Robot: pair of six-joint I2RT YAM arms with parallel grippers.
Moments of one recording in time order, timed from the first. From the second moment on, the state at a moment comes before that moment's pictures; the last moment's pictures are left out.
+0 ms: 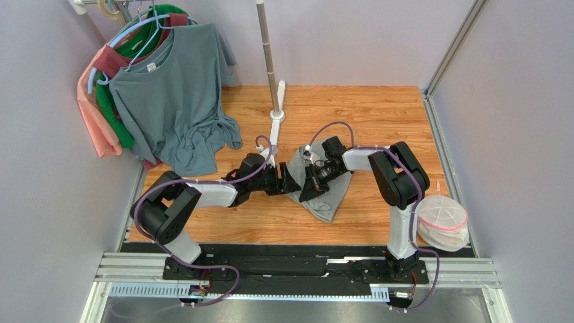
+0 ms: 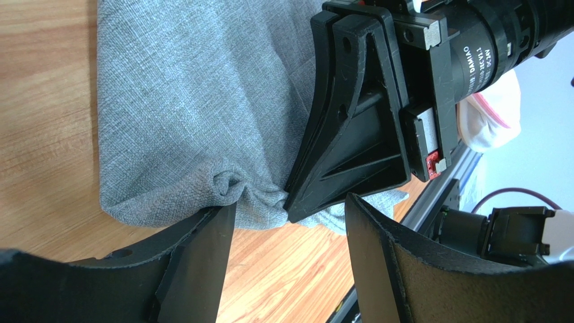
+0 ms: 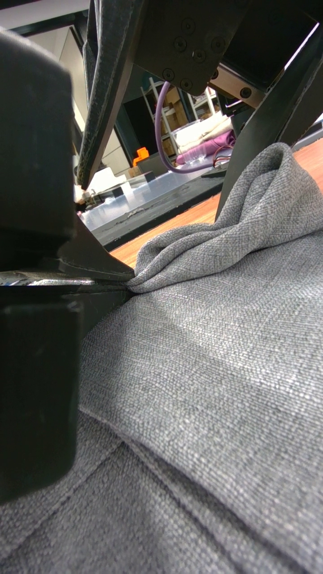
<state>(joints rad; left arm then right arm) -0.64 1.61 0.62 0.42 0.36 -0.77 0.45 2.02 1.09 -0.37 -0.97 0.25</state>
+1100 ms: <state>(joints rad) -0.60 1.67 0.61 0.51 0.34 -0.82 0.44 2.02 1.10 -0.38 -0.98 0.25</state>
